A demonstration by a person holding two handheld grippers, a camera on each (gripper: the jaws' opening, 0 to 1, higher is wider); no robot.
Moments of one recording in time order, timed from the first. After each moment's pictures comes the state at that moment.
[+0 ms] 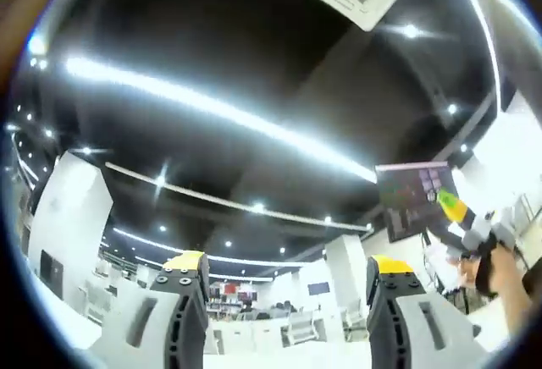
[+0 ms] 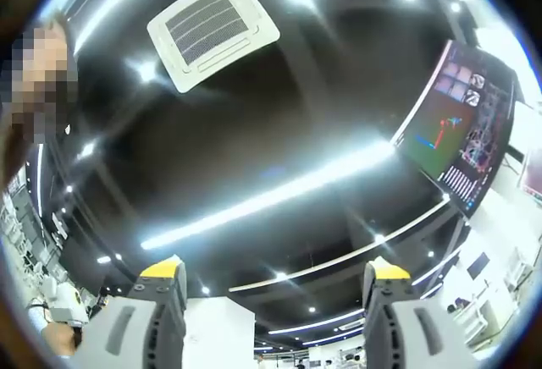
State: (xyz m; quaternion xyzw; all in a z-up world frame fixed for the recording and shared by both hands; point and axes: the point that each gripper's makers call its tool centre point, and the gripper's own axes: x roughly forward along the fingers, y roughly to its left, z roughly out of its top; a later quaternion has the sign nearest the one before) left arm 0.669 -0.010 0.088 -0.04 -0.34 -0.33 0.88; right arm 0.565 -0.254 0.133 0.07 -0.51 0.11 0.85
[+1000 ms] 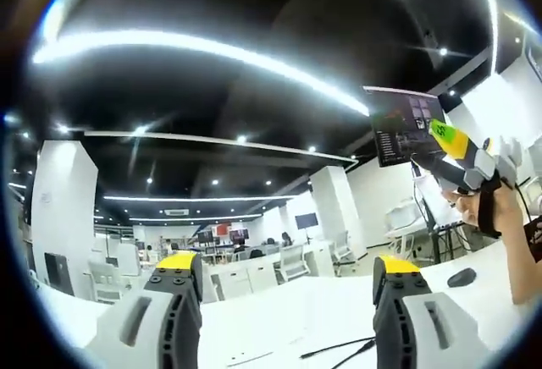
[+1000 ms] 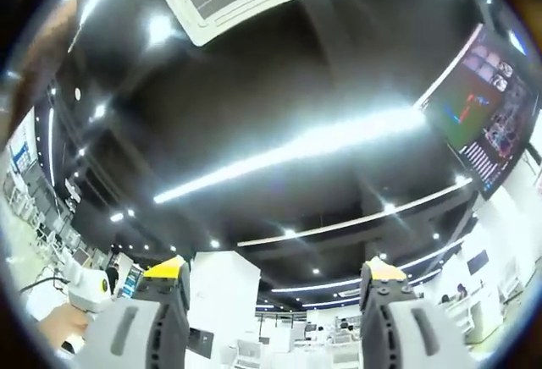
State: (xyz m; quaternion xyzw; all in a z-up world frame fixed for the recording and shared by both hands) left arm 0.724 -0.048 0.025 0.04 -0.20 -0.37 0.90; right arm 0.617 -0.226 0.106 0.00 -0.40 0.14 0.90
